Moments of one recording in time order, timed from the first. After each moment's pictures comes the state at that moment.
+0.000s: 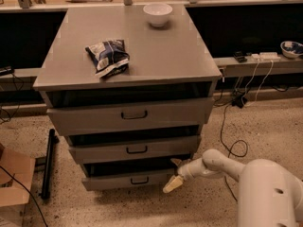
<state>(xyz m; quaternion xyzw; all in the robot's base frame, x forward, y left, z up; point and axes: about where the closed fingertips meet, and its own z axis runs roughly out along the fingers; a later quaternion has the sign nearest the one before) 0.585 -0.095 0.260 -0.51 0.74 0.32 0.30</state>
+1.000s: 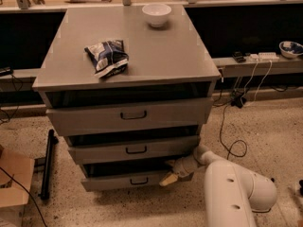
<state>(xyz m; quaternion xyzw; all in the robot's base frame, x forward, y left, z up) 0.625 -0.086 0.182 -0.52 0.75 0.32 0.24</state>
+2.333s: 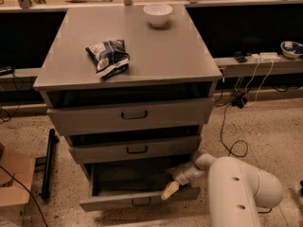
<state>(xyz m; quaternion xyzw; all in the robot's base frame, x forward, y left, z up) 0.575 -0.082 0.177 -0.52 0.76 0.34 0.20</state>
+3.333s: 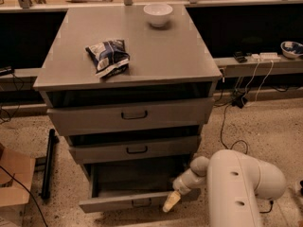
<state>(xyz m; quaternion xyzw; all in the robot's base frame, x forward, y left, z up) 0.519 -0.085 0.167 -0.52 0.78 0.33 0.12</state>
